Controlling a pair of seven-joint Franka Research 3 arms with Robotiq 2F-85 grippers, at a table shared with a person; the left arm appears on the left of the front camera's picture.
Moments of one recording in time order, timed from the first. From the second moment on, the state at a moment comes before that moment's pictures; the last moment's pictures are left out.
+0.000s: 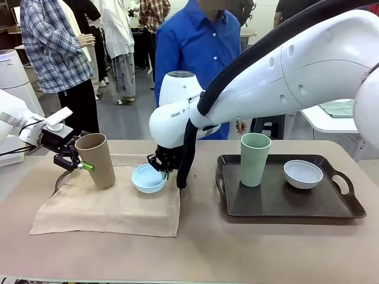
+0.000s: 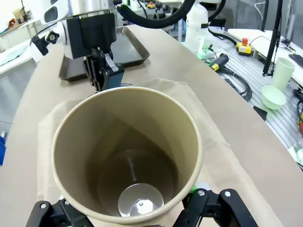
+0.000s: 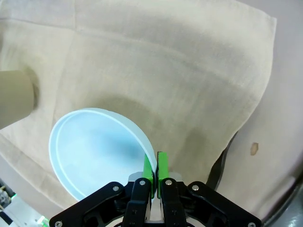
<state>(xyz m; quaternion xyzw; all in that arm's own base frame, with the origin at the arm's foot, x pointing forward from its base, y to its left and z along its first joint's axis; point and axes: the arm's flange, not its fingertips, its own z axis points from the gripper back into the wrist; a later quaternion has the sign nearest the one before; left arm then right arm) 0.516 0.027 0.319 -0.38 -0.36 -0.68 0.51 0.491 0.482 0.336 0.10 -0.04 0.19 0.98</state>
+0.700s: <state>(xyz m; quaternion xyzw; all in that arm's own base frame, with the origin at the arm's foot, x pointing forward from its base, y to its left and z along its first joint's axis) 0.528 0.028 0.310 -0.37 -0.35 -0.67 0.54 0.491 0.481 0.347 0.10 -0.04 0.19 0.98</state>
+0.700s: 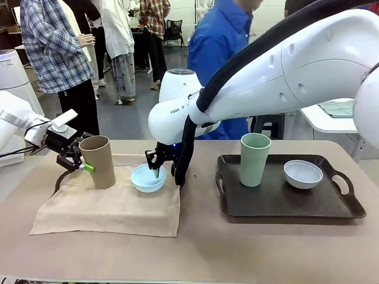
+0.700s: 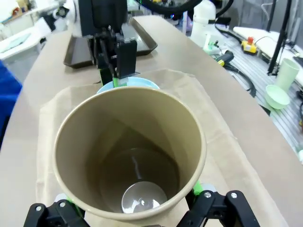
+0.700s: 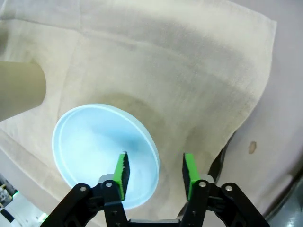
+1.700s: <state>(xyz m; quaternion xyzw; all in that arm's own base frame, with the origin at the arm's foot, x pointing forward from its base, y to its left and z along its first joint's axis) 0.523 0.069 0.336 -0.26 -0.19 -0.66 0.68 0.442 0.445 0.430 0.07 -0.09 0.18 0.98</state>
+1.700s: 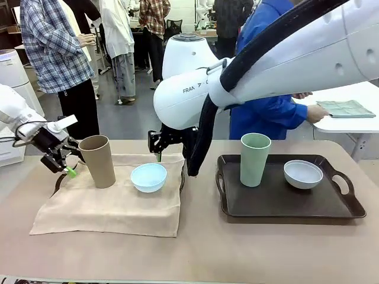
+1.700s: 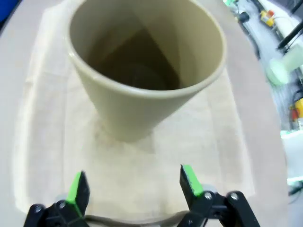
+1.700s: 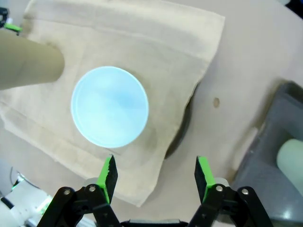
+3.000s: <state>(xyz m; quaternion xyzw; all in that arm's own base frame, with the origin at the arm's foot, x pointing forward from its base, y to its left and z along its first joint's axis) 0.402 -0.038 0.539 -0.05 -0.10 -0.40 0.91 0.388 0.379 0.509 -0.02 -0.08 0.10 0.99</state>
